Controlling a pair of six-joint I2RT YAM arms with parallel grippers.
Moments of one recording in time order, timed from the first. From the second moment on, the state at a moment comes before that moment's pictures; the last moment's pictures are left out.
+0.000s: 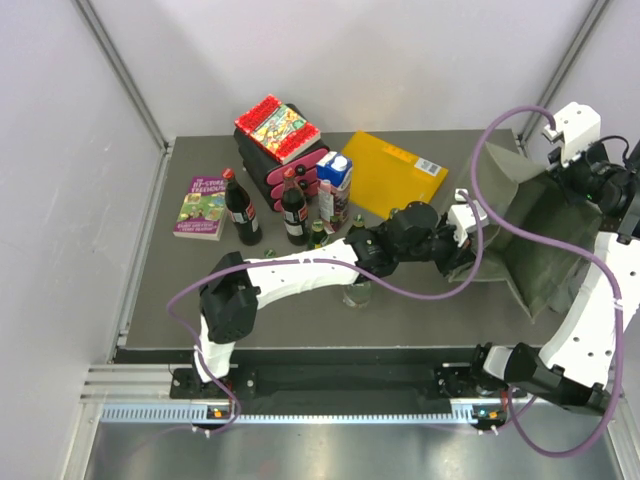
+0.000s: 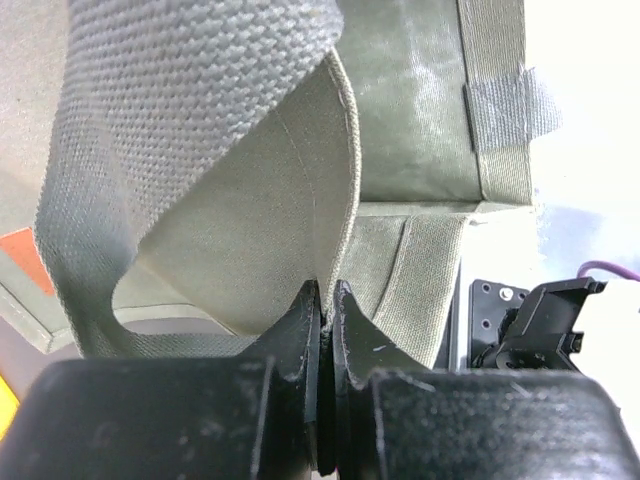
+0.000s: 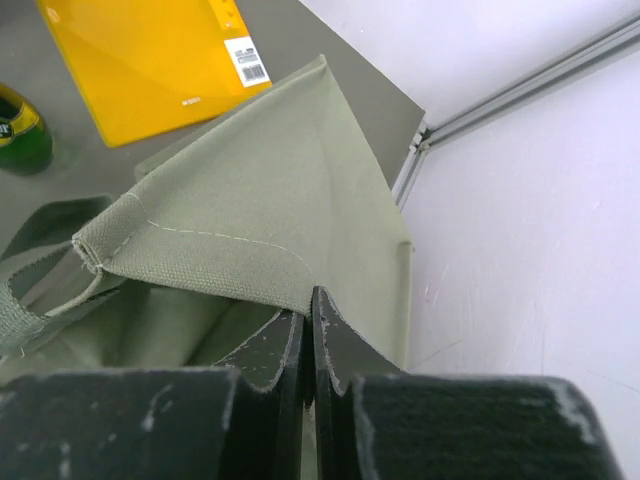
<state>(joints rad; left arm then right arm) -1.16 1.95 1.68 0.07 0.25 -0.10 -0.45 1.22 1.88 -1.24 -0.59 -0.90</state>
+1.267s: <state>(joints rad) -0.90 2.38 2.26 0.09 0.32 -0.86 -0.31 1.55 2.02 -0.90 -0.40 -0.47</state>
